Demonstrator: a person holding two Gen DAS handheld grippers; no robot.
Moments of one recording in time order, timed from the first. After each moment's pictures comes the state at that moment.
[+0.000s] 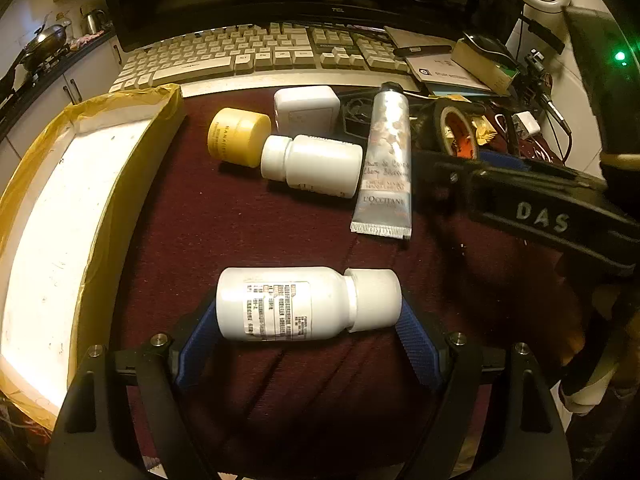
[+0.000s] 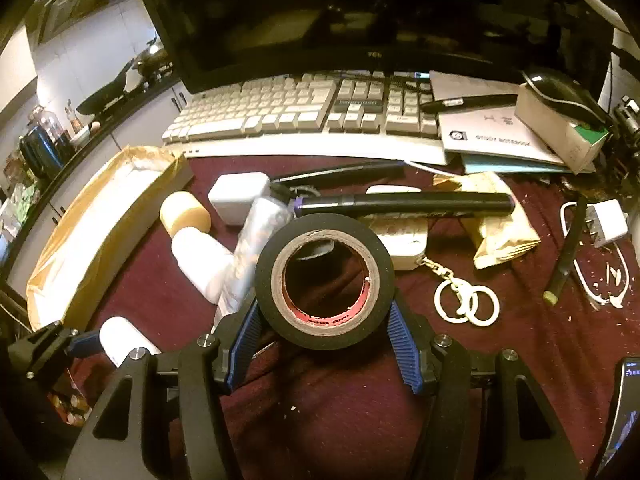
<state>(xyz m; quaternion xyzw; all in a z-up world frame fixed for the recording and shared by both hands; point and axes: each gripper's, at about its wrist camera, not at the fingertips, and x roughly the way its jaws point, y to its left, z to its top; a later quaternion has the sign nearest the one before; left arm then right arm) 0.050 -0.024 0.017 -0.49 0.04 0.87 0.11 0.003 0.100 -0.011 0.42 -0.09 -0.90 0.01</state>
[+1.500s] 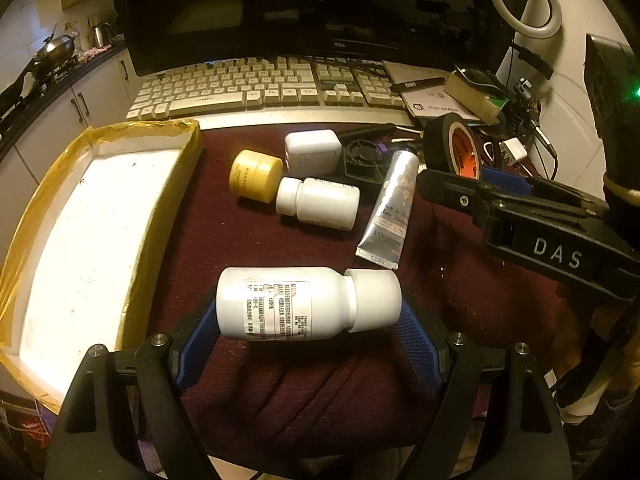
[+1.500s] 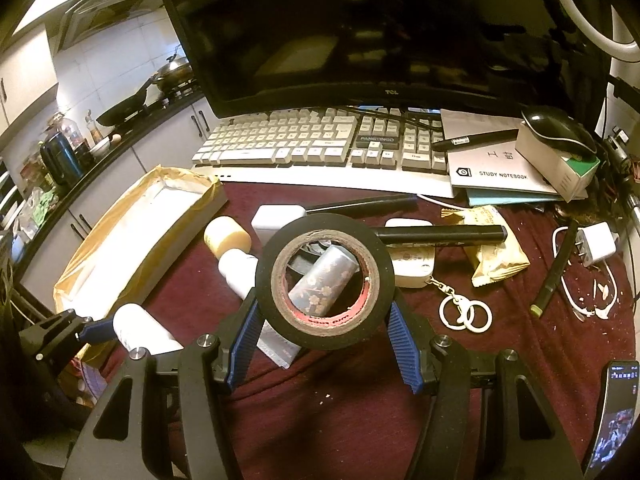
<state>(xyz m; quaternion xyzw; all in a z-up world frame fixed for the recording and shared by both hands) 0.058 -0.036 0.051 -0.45 0.03 0.89 0.11 0.021 0.085 0.020 0.39 -0.09 -0.92 0.03</state>
